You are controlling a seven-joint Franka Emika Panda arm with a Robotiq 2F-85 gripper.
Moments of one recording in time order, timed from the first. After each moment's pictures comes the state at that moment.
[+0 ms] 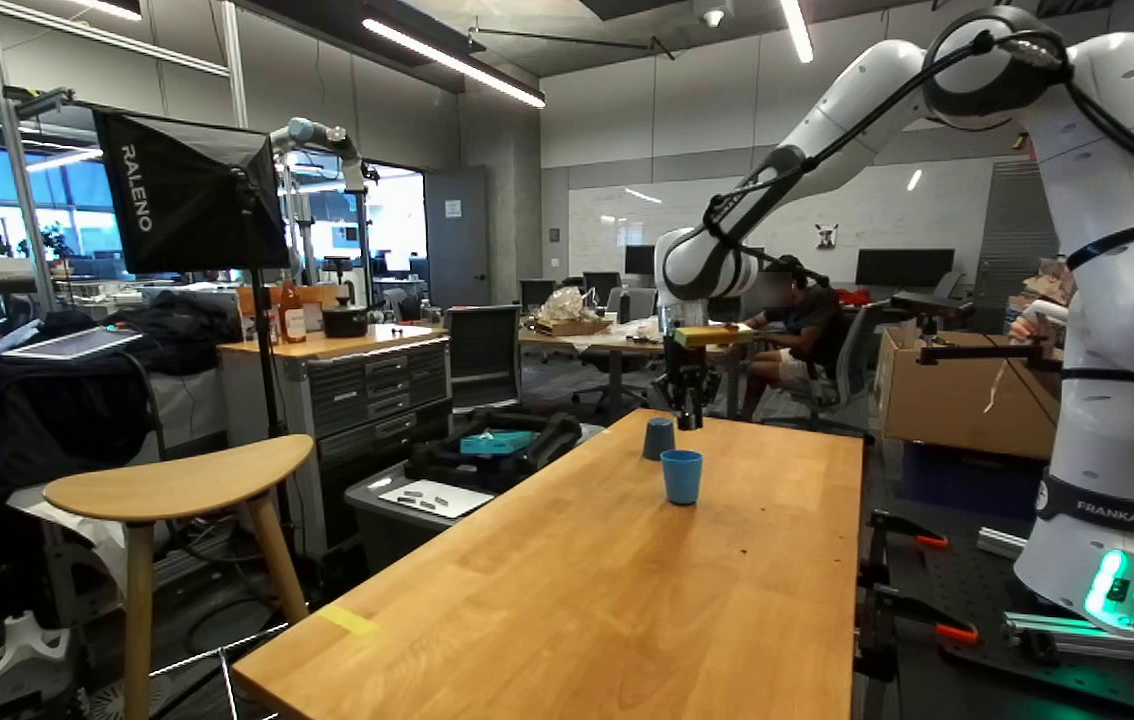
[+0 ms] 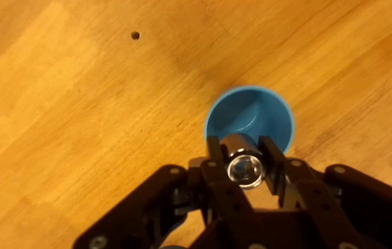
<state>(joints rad) -0.07 0.30 -0.13 -2.09 0.09 2.24 0.43</state>
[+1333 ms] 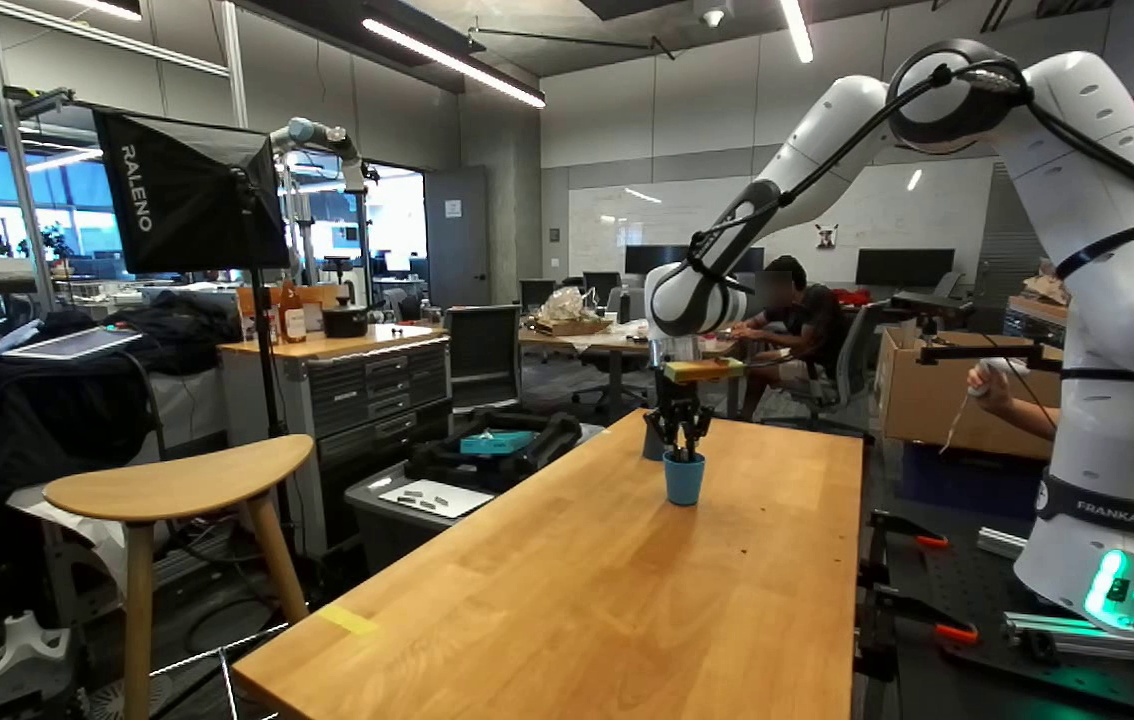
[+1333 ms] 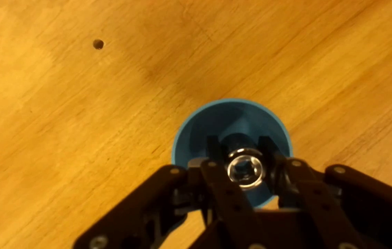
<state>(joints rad) -0.07 0.44 -0.10 -2.05 0.15 2.31 0.43</state>
